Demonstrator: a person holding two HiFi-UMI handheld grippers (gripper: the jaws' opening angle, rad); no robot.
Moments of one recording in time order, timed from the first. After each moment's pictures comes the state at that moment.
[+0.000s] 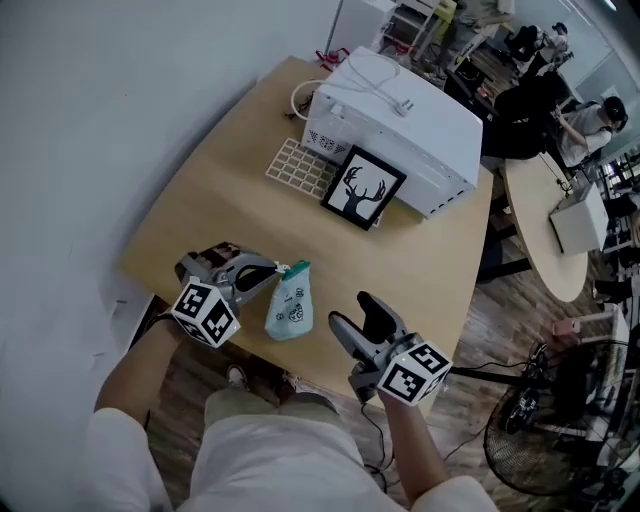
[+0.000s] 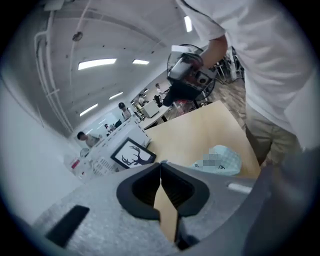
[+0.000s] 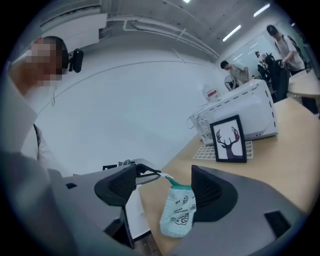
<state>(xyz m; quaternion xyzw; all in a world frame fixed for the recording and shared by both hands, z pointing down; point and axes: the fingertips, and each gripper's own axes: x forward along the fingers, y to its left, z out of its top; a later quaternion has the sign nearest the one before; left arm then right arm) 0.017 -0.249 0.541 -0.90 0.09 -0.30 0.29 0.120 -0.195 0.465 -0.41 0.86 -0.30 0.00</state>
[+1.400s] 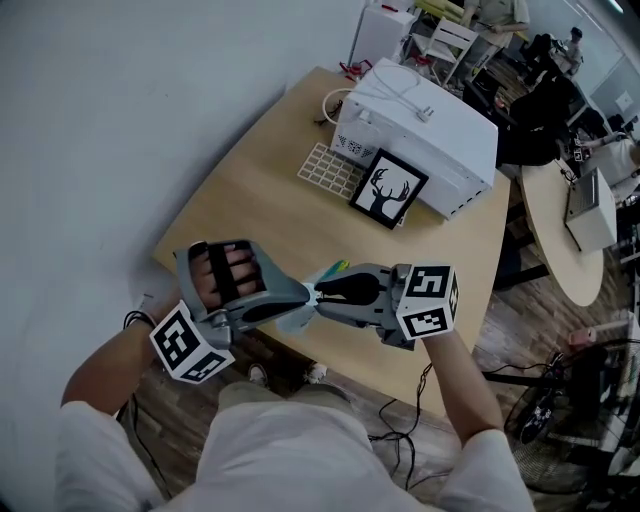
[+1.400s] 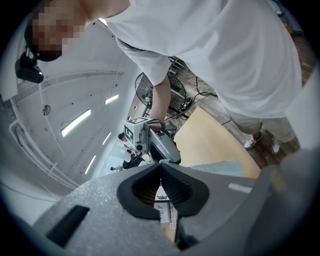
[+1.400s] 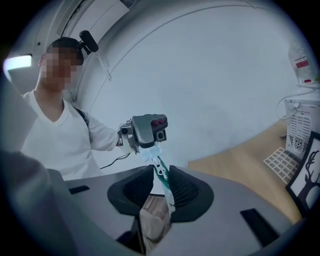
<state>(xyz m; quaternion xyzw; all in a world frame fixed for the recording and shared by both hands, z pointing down) -0.001 -0.138 0.383 -0.81 0.02 -0.23 0.54 -0.001 -0.162 0.409 0.00 0.96 -0.23 -0.15</state>
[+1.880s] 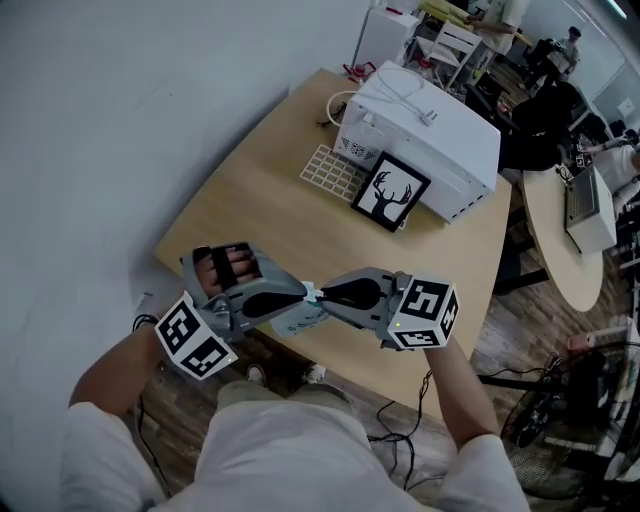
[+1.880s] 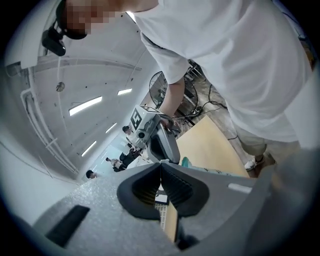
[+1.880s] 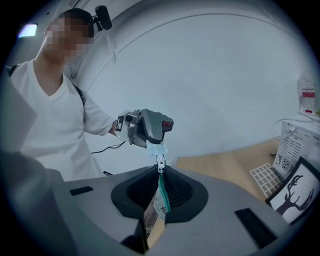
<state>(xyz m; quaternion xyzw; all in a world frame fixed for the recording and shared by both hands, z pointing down) -0.006 -0.148 0.397 -0.87 0.04 -0.21 0.45 0.003 -0.163 0.424 -0.04 0.97 -0.14 -0.21</state>
